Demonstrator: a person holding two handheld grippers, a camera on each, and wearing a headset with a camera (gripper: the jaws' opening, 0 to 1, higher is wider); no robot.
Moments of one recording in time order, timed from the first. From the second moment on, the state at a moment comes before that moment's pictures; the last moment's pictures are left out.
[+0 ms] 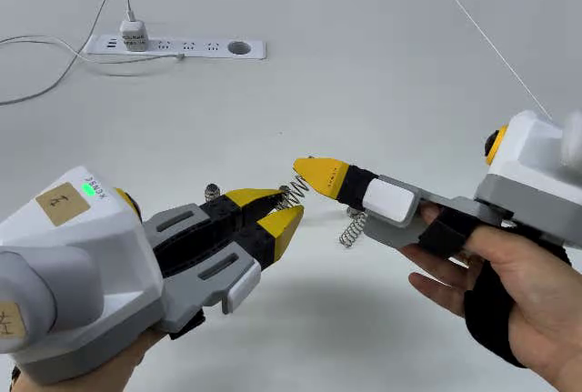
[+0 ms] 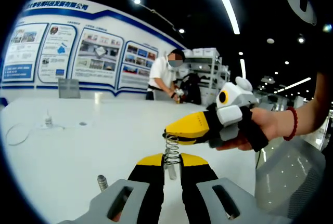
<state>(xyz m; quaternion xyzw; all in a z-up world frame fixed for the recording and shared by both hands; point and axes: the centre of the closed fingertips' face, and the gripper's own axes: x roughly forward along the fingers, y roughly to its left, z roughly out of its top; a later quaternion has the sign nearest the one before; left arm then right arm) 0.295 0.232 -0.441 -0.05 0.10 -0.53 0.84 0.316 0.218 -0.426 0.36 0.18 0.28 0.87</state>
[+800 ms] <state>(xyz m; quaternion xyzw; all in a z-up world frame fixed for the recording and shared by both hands) 0.289 0.243 -0.476 0.03 0.17 -0.51 0.84 0.329 0.221 -0.422 0.06 0.12 0.28 0.95</state>
